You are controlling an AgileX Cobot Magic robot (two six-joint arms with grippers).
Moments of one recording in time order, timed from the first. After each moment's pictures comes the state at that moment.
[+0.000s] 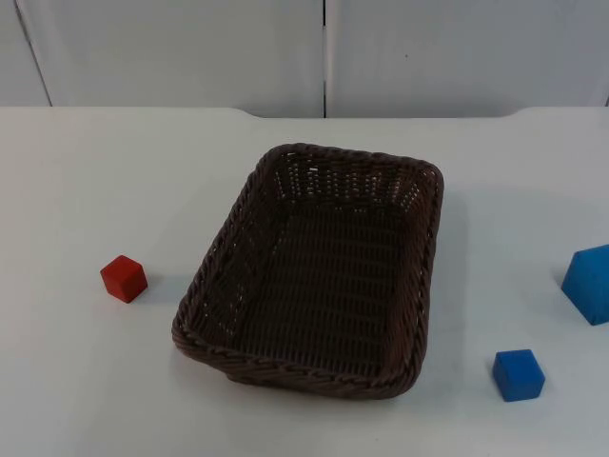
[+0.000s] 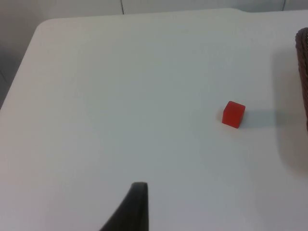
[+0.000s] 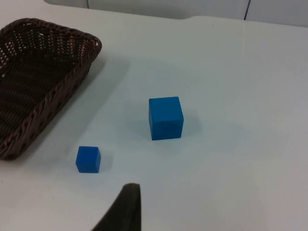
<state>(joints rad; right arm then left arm) 0.11 0.00 -0.52 0.03 1.08 -0.10 0.02 0.00 -0.50 -0.04 1.08 0.06</state>
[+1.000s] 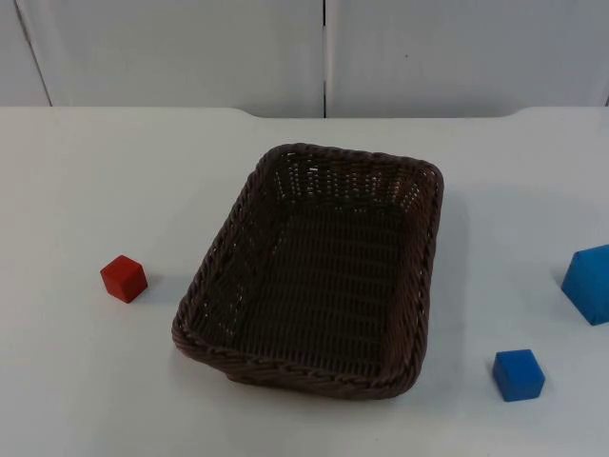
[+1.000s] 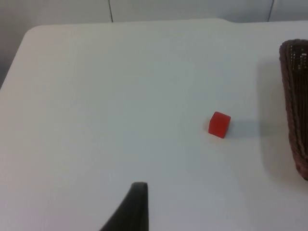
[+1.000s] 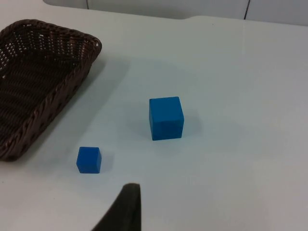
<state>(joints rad) 0.11 0.00 -0.52 0.03 1.08 -0.09 0.02 0.07 -0.56 -0.07 1.07 0.06</state>
